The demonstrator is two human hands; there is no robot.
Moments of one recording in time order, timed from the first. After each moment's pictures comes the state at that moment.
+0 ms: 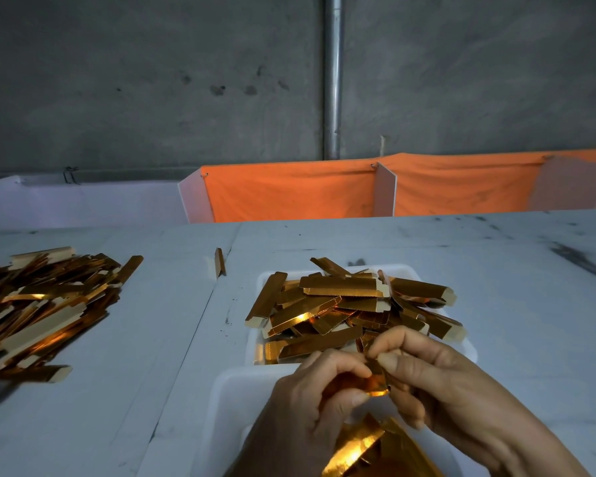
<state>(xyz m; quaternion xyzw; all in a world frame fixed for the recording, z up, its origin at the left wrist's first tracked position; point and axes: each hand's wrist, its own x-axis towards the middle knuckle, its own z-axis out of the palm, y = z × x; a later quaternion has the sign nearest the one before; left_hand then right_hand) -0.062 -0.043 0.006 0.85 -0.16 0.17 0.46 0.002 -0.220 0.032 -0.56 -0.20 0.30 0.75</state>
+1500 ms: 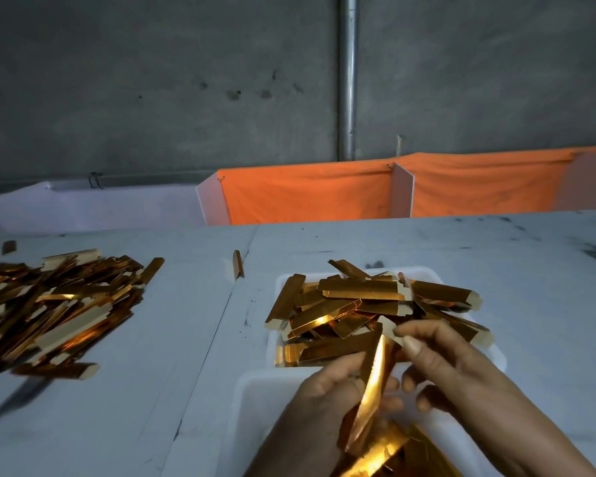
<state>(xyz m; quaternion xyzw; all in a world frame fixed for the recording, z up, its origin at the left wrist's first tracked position) -0.050 -0.040 0.002 0.66 0.07 -0.09 0.75 -0.003 -0.211 0.036 -0.70 -0.16 0.14 0.69</state>
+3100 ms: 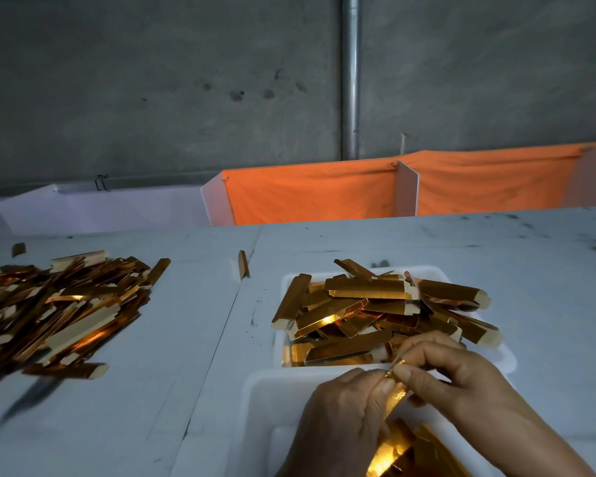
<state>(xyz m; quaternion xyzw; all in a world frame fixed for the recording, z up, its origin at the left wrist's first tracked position) -0.054 -0.045 -0.008 0.89 -0.14 0.17 0.39 -0.004 -0.205 0.027 -0.81 -0.21 0.08 0.54</state>
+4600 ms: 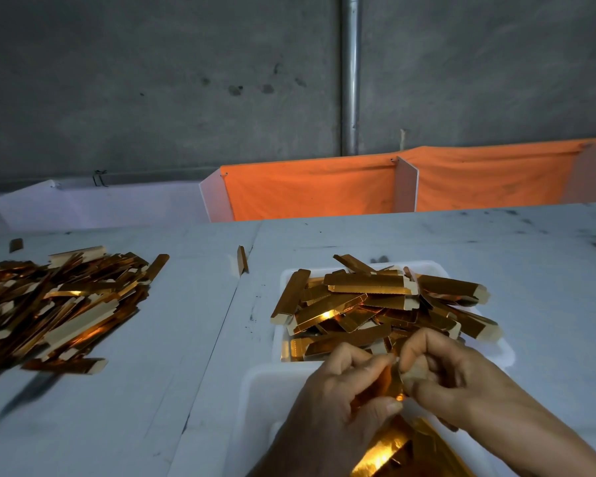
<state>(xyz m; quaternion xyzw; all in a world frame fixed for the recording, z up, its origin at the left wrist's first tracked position) -0.056 -0.038 0.005 0.90 -0.14 0.08 0.41 -0.005 -0.214 0.038 -0.75 -0.24 0.21 0.58</state>
